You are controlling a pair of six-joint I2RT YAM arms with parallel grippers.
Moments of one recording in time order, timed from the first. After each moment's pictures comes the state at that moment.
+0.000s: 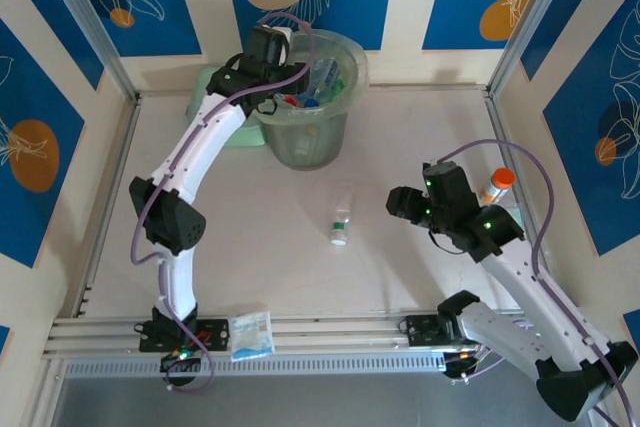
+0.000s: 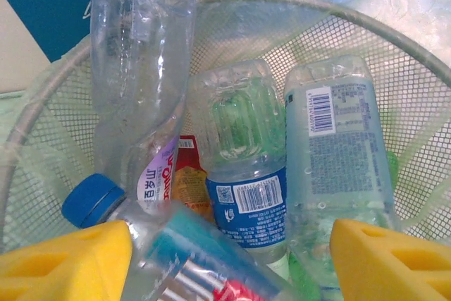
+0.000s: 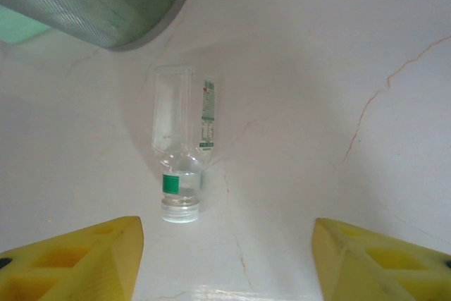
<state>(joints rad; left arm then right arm) -0.50 1.99 2.22 -0.79 -0.17 -0.21 0.50 0.87 0.92 -0.90 0.04 0.68</state>
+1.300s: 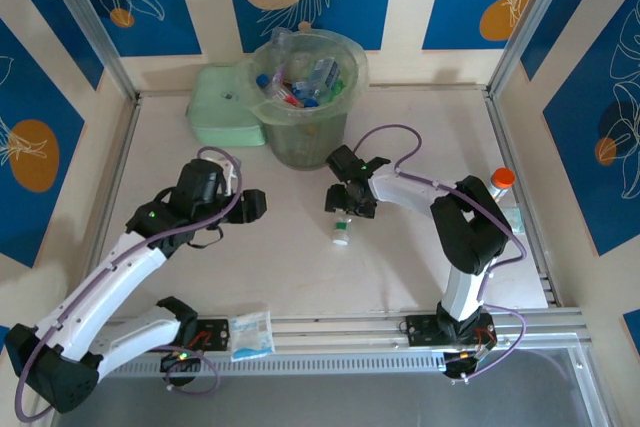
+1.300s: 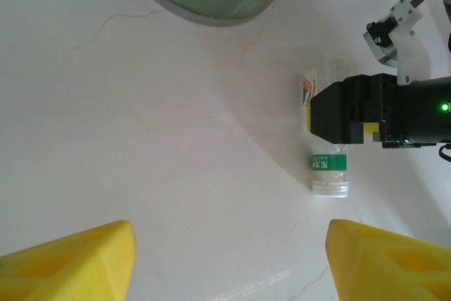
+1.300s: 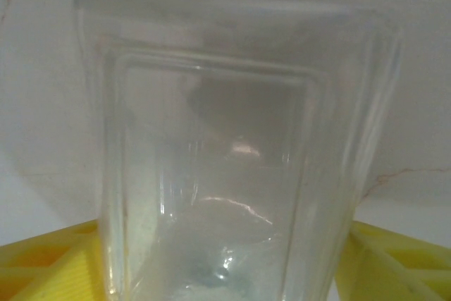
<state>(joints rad) -0.55 0.95 0.92 -0.73 0.07 -0.50 0.65 1.79 1.18 -0.69 0.04 0.77</state>
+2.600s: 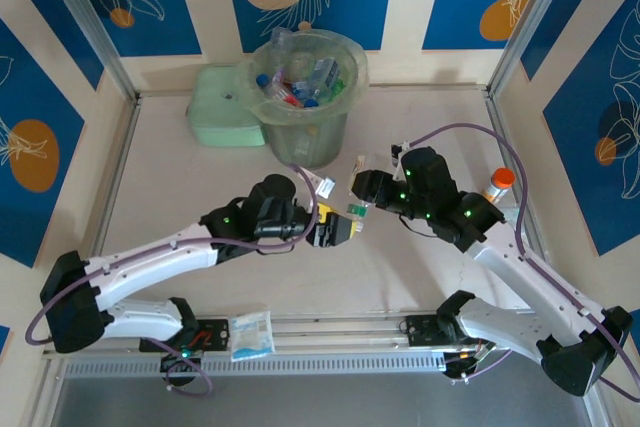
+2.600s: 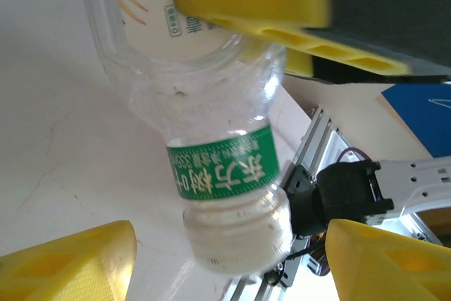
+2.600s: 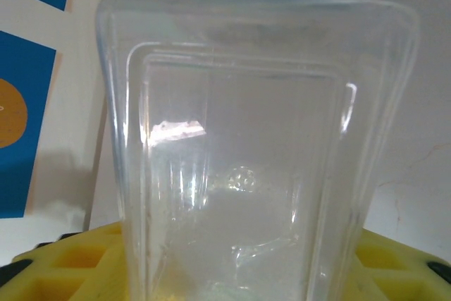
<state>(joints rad) -0.99 1.24 0.91 -0.10 0.29 -0.57 0.64 0.97 0.99 -0.63 -0.11 0.84</state>
